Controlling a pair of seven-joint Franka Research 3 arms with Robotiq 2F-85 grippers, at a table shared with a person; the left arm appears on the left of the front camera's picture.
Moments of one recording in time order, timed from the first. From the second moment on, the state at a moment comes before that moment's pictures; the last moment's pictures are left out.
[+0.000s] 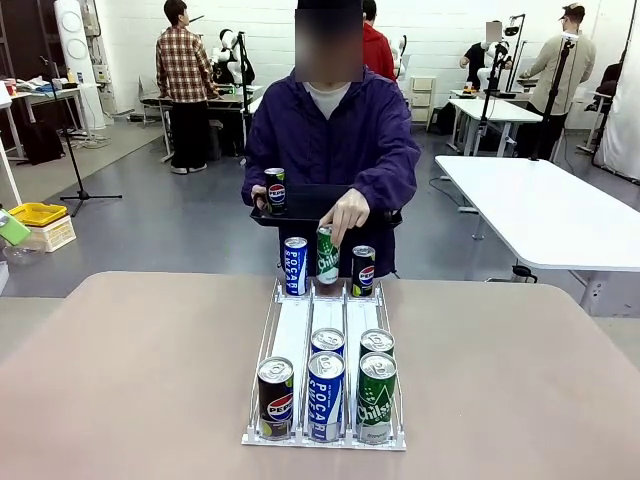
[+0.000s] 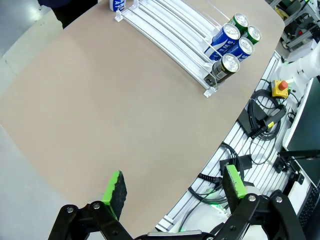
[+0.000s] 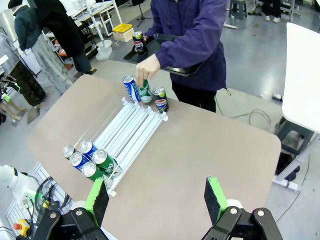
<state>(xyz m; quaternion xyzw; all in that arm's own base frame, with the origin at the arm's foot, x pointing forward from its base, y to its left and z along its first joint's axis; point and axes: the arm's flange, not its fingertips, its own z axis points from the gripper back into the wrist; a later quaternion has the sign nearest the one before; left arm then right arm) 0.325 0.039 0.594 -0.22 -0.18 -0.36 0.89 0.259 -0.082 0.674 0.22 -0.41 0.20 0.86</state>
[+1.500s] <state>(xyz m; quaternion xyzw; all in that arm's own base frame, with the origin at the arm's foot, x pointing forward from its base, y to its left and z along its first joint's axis) 0.325 0.038 0.595 -0.21 -0.18 -0.36 0.89 0.284 0.087 0.655 0.14 -0.26 0.30 0.91</state>
